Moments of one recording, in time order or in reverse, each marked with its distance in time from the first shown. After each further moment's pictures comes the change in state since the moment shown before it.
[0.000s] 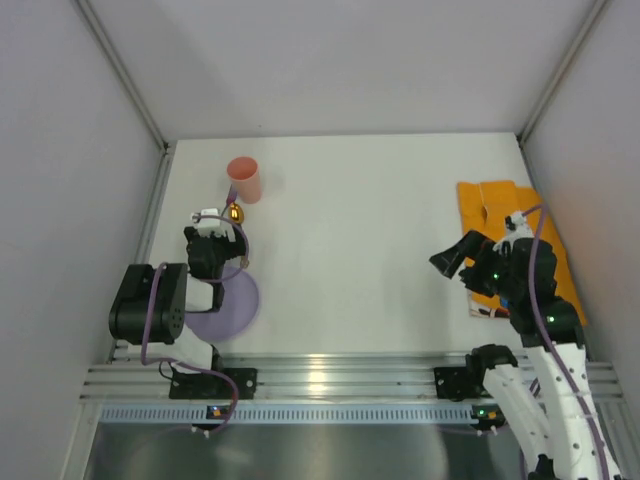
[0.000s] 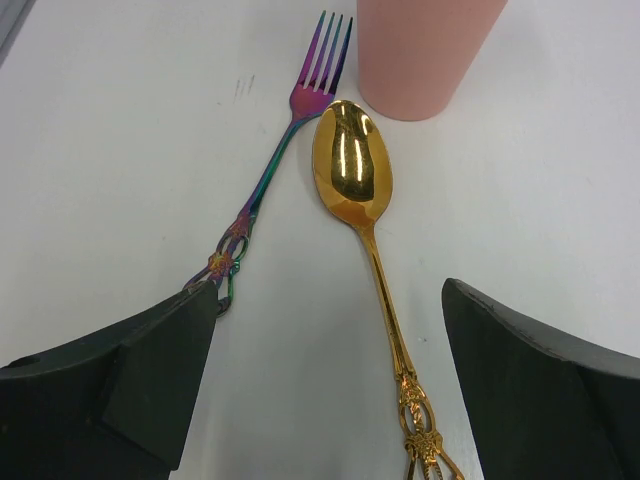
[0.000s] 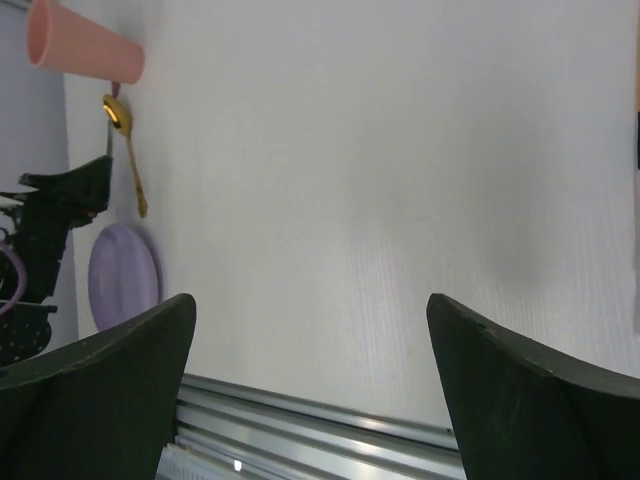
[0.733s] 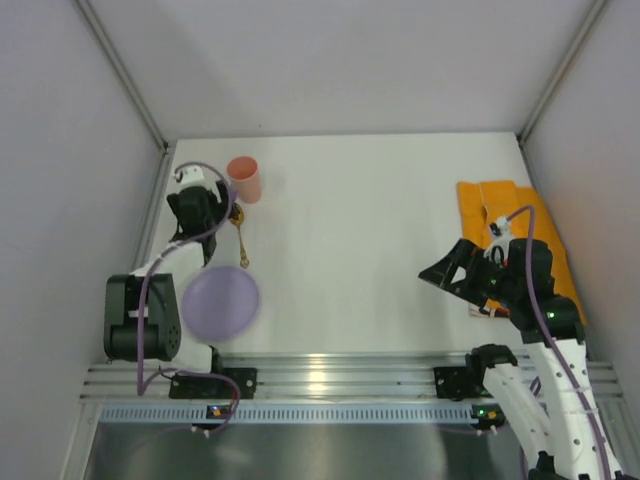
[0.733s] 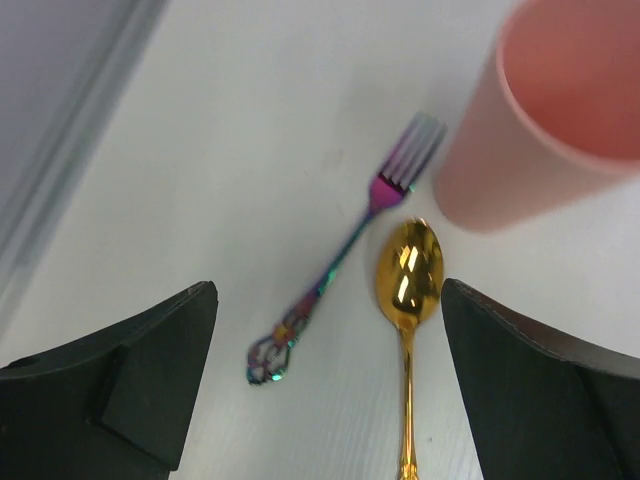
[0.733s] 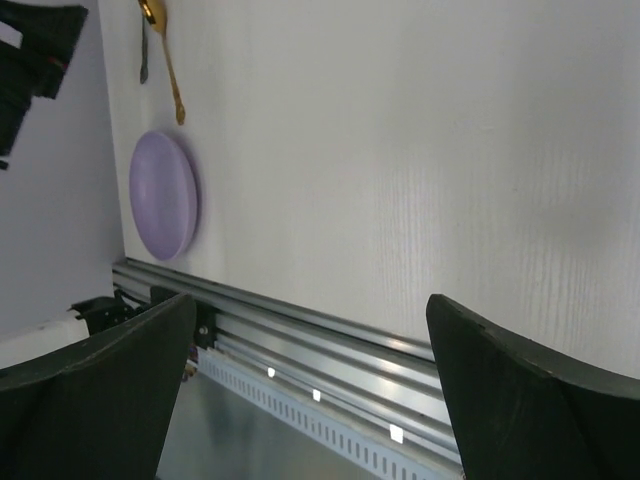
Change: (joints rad) left arm -0.001 -0.124 0.348 -0.626 -0.162 -0.089; right arm 0.000 -0.010 0.084 -0.163 -0.190 -0.018
